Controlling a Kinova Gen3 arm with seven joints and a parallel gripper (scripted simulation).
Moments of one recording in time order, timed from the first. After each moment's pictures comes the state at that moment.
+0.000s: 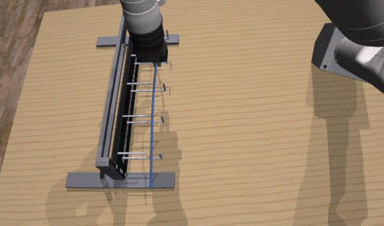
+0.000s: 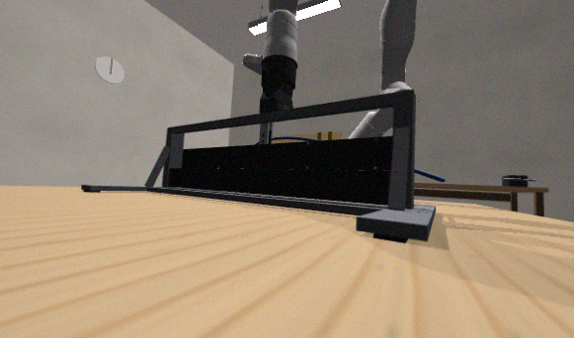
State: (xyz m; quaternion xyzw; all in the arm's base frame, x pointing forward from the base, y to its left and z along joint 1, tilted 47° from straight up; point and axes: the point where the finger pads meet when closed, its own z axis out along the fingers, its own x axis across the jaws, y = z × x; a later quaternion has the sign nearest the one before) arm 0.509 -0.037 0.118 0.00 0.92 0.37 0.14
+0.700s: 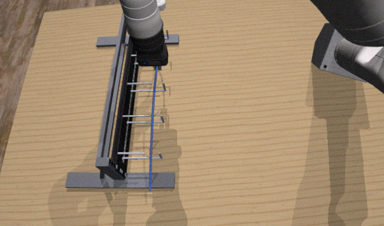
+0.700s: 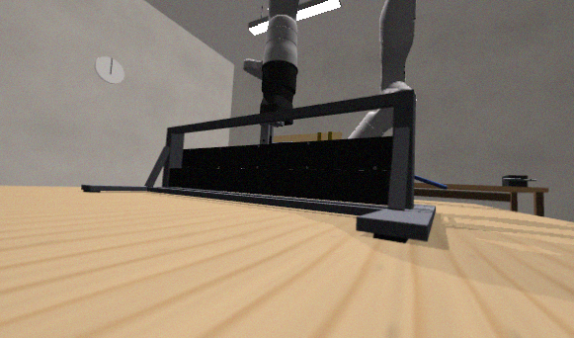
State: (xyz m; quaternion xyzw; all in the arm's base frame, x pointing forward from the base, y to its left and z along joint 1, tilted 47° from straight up) arm 0.513 -0.027 0.111 -0.01 0.92 0.37 0.14
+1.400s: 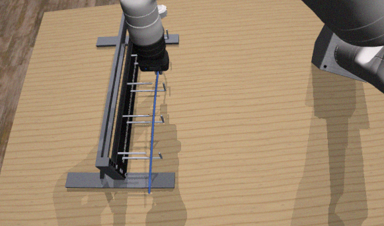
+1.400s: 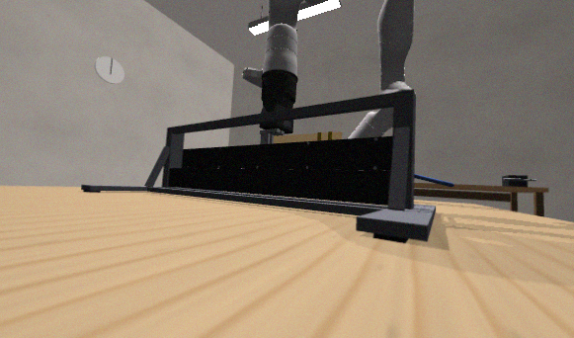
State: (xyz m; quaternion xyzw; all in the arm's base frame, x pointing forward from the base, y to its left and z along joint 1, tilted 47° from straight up) arm 0.517 -0.012 0.099 -0.01 0.92 0.38 0.14
